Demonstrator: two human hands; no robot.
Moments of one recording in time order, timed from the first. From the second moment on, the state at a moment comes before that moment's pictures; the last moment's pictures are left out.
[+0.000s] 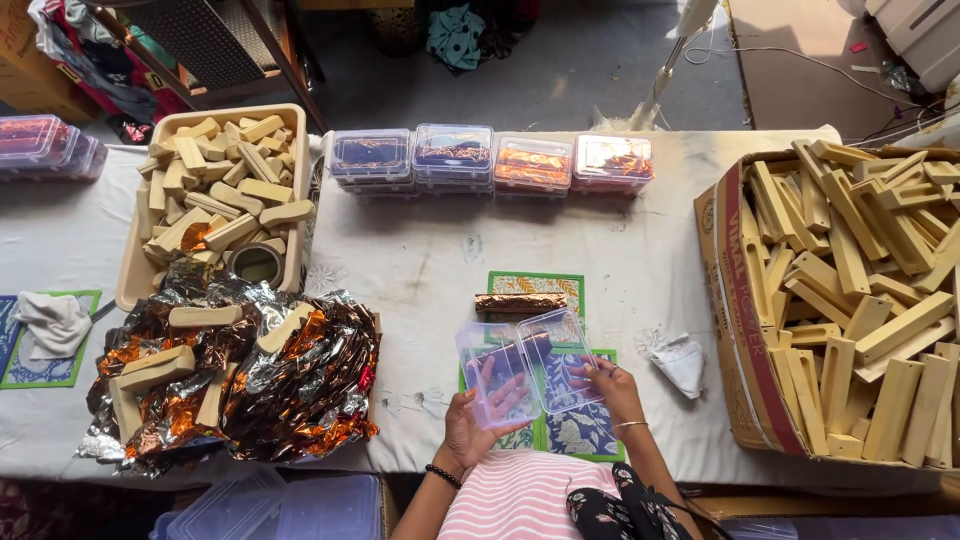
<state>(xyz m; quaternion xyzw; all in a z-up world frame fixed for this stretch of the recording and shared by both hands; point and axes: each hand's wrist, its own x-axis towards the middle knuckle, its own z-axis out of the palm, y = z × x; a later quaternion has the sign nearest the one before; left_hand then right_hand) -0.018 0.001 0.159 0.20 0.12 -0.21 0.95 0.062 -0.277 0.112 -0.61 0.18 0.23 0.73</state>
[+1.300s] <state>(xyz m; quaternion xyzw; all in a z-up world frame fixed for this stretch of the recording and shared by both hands) 0.060 -0.046 0.099 0.83 0.17 -0.17 0.50 0.050 -0.278 0.103 -0.88 0.15 0.14 0.43</state>
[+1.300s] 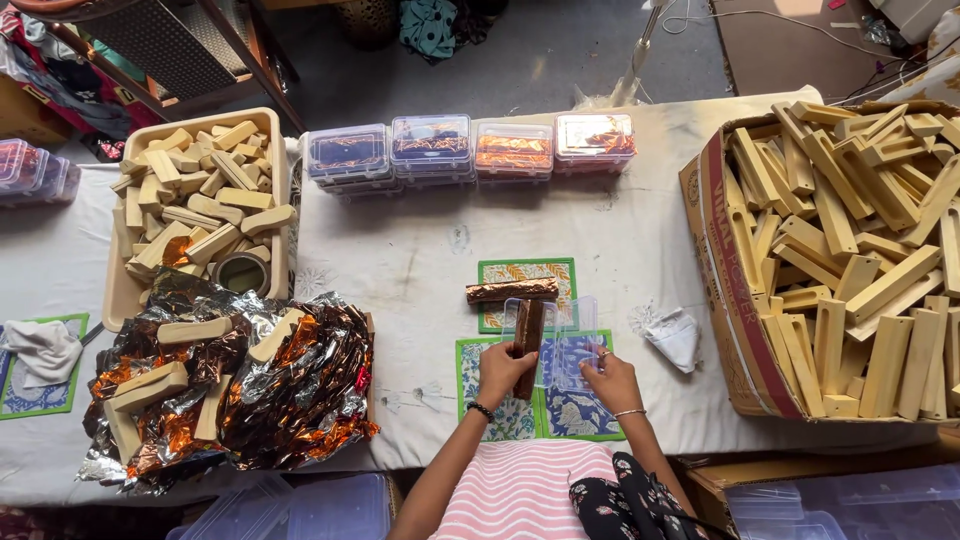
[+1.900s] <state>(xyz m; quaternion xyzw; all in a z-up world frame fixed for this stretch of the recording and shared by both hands) 0.066 -0.041 0.137 0.96 0.22 0.09 0.15 0.046 -0.275 0.124 -0.85 0.12 0.17 0.48</state>
